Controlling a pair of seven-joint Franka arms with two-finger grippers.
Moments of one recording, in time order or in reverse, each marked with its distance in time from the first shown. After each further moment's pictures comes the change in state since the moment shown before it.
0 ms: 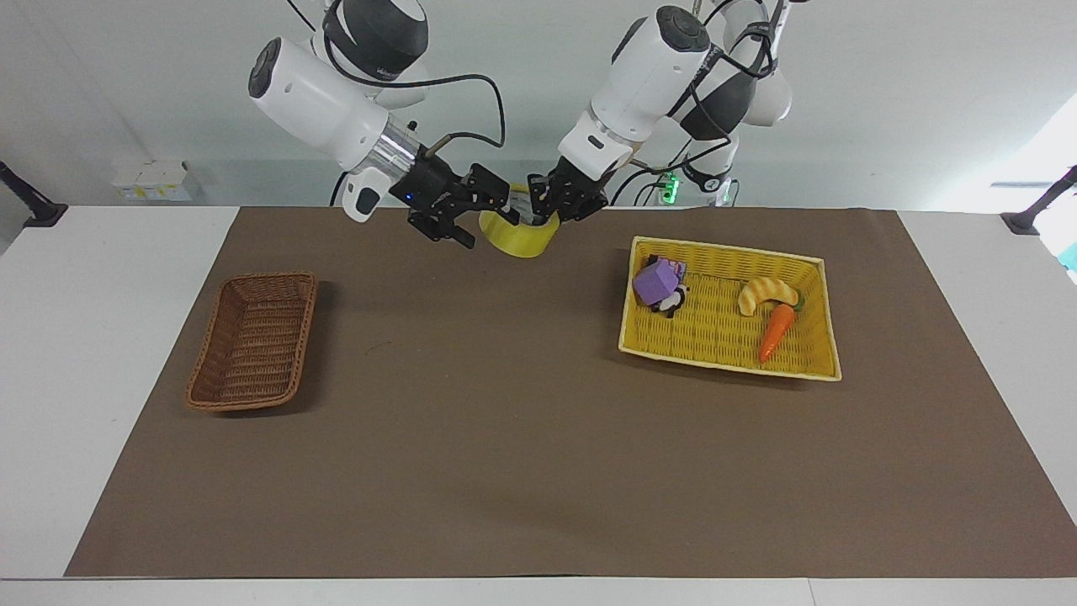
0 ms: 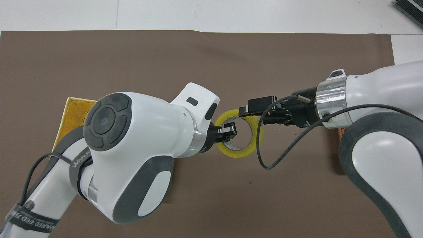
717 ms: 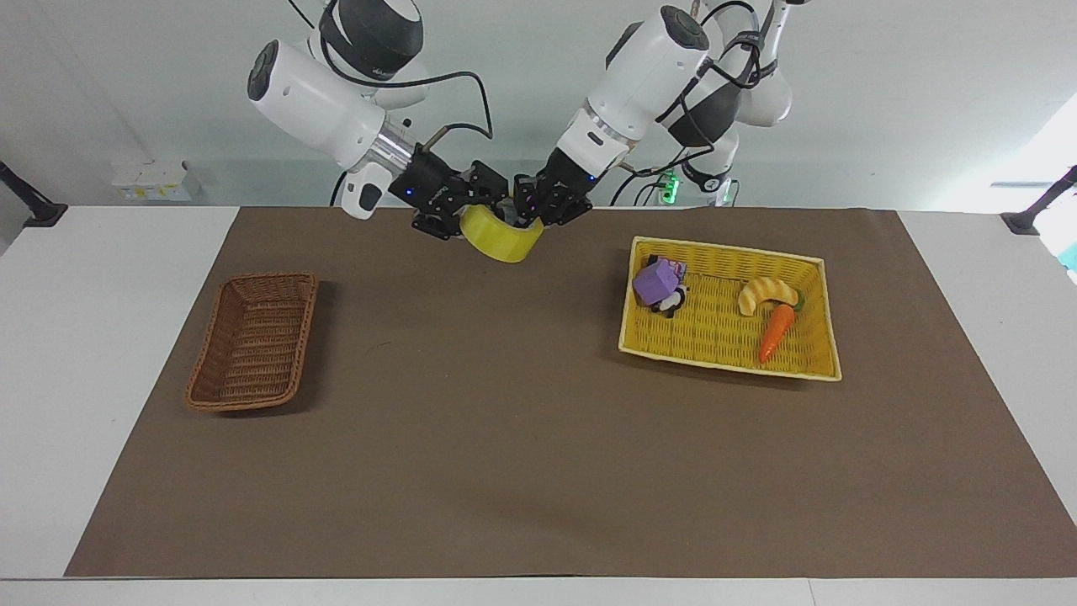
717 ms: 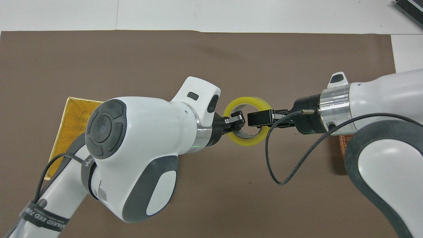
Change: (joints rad) left arm -0.016 0.016 0.004 -0.004 -0.040 0.147 -0.059; right arm -0.005 -0.036 -0.003 -0.038 -0.008 -0.017 -0.117
